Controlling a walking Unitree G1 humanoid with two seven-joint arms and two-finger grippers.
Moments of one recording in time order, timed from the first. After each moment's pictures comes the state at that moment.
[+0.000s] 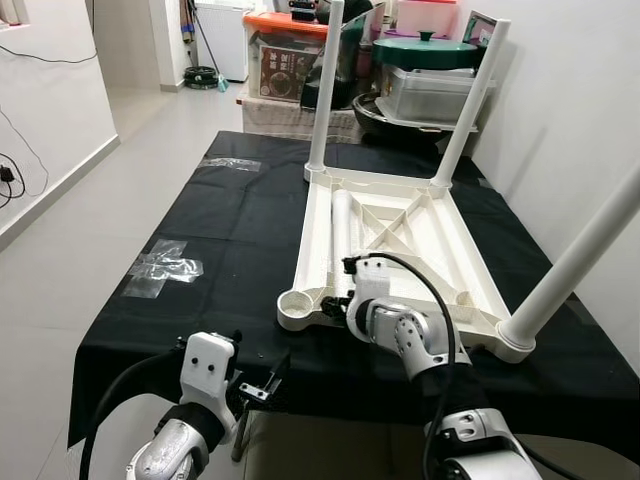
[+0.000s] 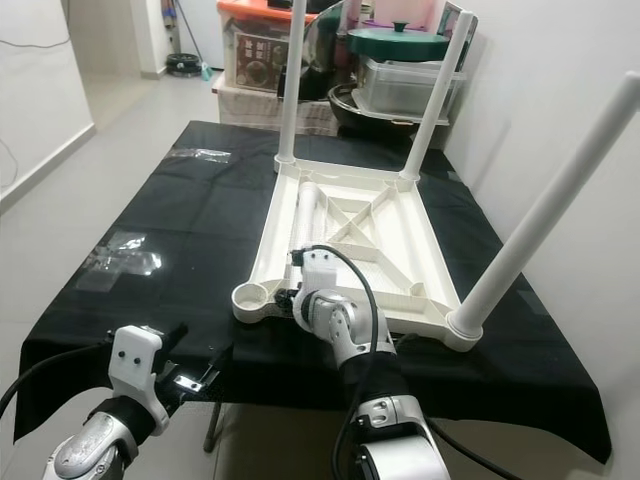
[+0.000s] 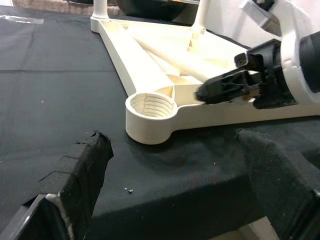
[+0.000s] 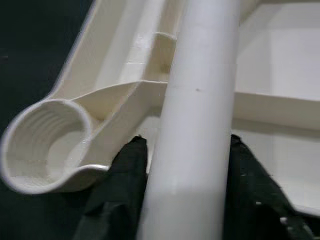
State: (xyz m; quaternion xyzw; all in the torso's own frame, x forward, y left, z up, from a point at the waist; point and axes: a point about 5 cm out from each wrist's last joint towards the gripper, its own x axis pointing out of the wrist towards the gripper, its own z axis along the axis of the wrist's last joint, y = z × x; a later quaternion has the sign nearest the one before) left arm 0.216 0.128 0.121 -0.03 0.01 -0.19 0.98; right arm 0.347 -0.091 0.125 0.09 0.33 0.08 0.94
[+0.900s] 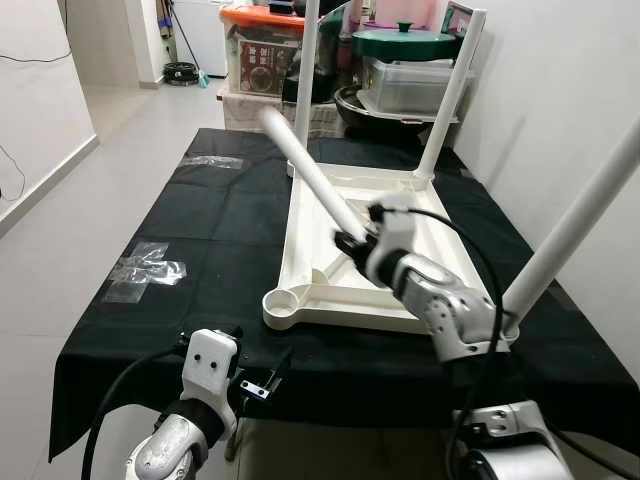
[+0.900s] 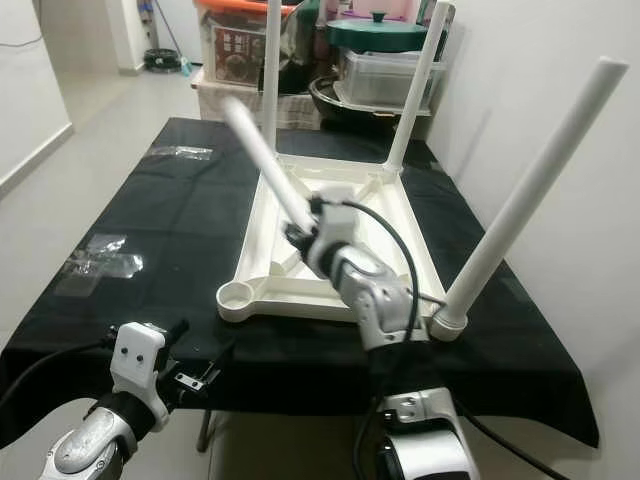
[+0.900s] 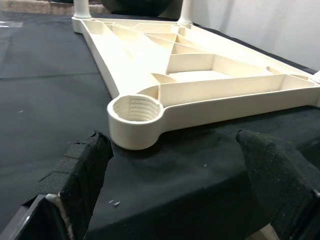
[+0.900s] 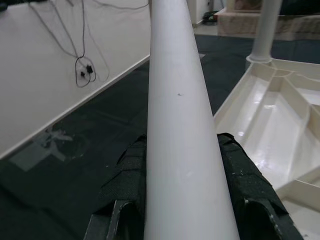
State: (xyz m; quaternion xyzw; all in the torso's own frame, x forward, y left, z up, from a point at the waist) left arm 0.219 0.130 0.123 0.00 0.01 -0.20 0.98; right arm 0.357 -0.092 0.212 0.05 0.06 0.25 0.96
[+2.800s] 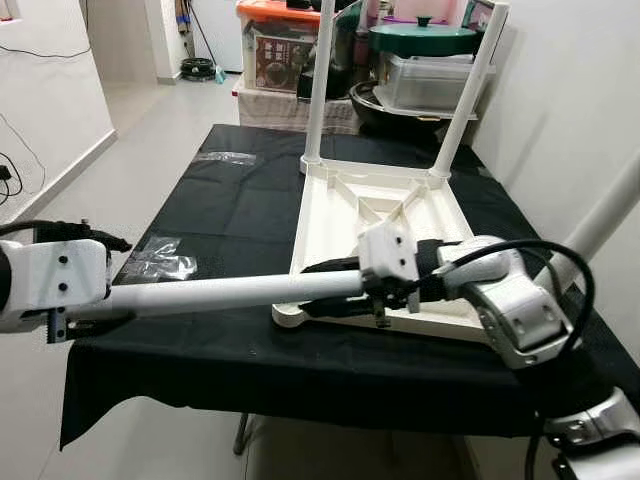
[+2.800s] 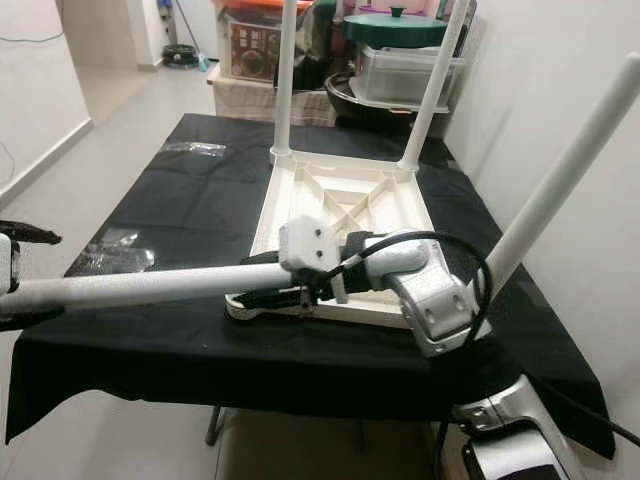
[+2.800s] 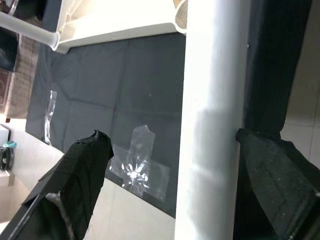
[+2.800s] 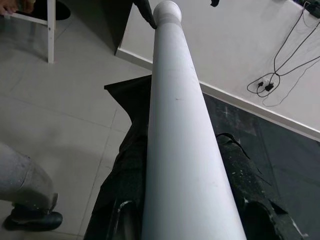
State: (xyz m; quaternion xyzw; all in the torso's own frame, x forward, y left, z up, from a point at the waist) left arm 0.235 0.264 0.291 0.56 0.06 -0.38 0.73; right arm 0.300 -0.102 0.247 -0.27 -0.06 0.66 0.70
